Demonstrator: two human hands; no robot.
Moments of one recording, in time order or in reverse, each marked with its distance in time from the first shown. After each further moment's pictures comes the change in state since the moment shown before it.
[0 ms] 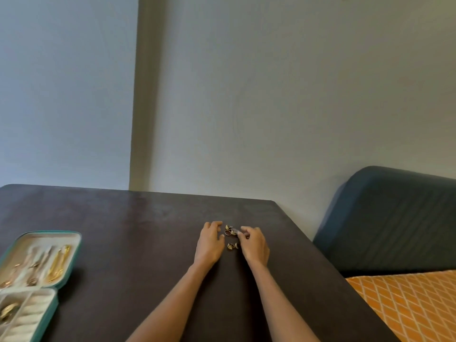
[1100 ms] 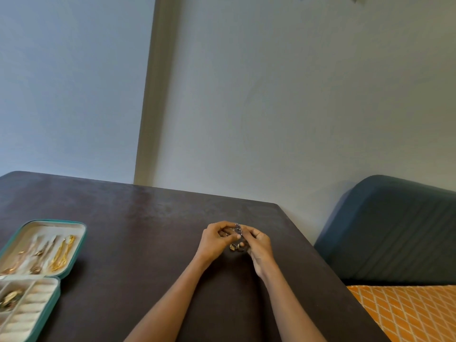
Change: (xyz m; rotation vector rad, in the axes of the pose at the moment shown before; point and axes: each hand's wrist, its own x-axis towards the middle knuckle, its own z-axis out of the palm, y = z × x) left_hand -0.002 0.002 -0.008 -0.372 -0.049 0.146; right_hand -0.008 -0.004 -0.012 0.954 -0.285 0.139
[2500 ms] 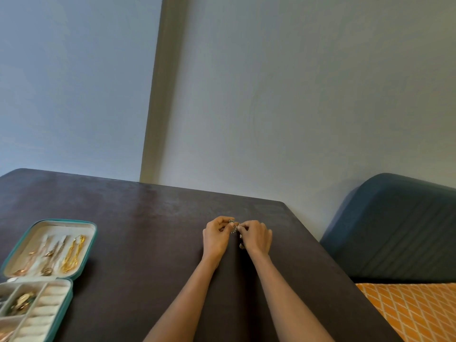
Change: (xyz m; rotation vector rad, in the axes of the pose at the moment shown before) left_hand 0.006 -0.007 -0.005 -0.118 0.249 -0.164; right_hand 0.036 0.008 0.036 -1.293 0.289 -0.215
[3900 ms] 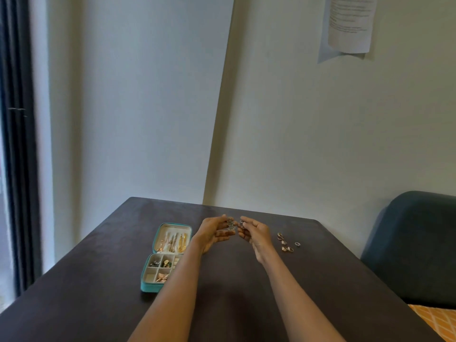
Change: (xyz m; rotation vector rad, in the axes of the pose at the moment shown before) left_hand -0.081 0.109 -0.200 -0.288 -0.230 -0.282; right_hand -0.145 -0.135 -0.088 1.396 -0.393 0.083
